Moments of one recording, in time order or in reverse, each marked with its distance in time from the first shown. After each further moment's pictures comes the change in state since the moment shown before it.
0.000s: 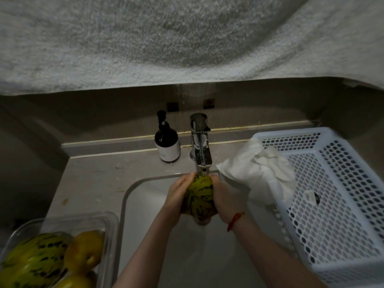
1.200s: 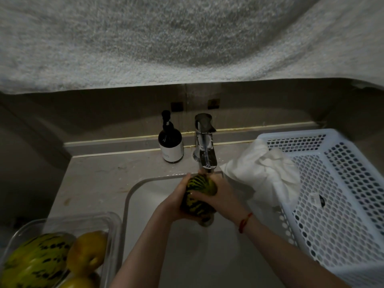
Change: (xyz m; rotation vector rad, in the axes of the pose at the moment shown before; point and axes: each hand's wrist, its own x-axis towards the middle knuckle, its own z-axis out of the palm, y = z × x) left_hand 0.005 0.010 -0.009 -0.040 -0.186 -0.409; right_hand 0.007 0.007 -0.007 -0.351 -0.161 -0.426
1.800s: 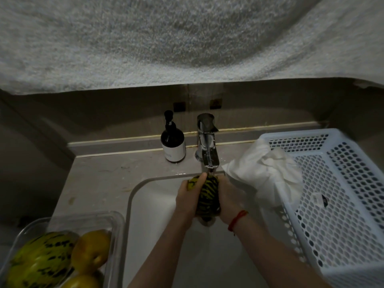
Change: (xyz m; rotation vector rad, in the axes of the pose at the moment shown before) left_hand 0.003 -0.018 0.023 0.043 0.357 0.413; right_hand 0.010 -0.008 0.020 0.702 0.329 0.652
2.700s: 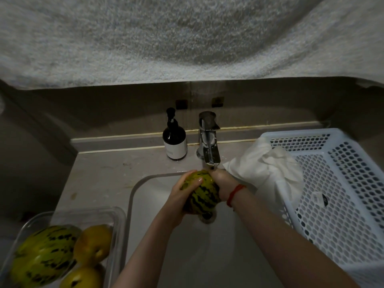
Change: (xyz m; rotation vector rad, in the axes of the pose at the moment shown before) left_hand -0.004 0.006 -0.032 -0.139 -0.328 0.028; right_hand 0.019 -0.034 0.012 -0.070 -0.314 0.227
